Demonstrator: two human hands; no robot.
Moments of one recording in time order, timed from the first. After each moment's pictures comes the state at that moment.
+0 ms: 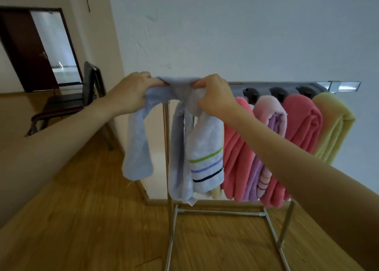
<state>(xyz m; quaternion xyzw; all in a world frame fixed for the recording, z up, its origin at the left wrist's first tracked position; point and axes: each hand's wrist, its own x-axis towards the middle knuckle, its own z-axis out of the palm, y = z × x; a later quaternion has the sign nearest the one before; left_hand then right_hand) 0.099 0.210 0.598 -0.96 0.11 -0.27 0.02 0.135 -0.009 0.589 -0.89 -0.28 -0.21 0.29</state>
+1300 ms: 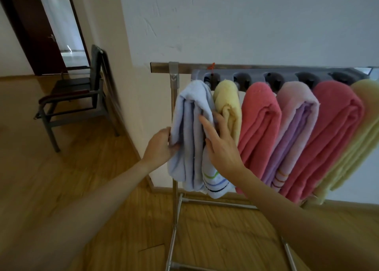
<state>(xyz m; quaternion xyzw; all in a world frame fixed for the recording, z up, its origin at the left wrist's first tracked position) 0.136 0.202 0.385 -0.92 0.00 -0.28 -0.27 0.163 -0.003 0.406 -0.81 -0.40 -0.28 0.33</state>
